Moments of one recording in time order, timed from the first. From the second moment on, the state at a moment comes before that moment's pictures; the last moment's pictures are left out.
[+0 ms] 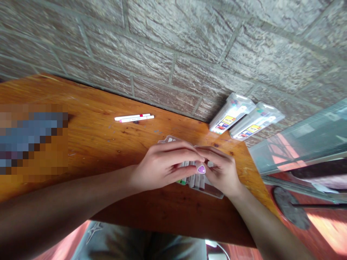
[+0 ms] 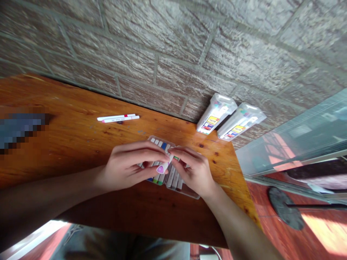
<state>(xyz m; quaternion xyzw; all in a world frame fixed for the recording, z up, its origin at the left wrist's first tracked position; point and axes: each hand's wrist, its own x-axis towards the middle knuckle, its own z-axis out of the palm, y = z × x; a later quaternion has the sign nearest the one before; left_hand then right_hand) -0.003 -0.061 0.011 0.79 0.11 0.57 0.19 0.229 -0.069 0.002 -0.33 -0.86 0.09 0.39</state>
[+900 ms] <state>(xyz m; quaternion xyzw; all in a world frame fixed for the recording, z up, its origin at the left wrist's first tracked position) 0.003 -0.037 0.007 0.54 0.29 0.55 0.56 0.225 -0.086 0.002 -0.38 -0.82 0.18 0.39</state>
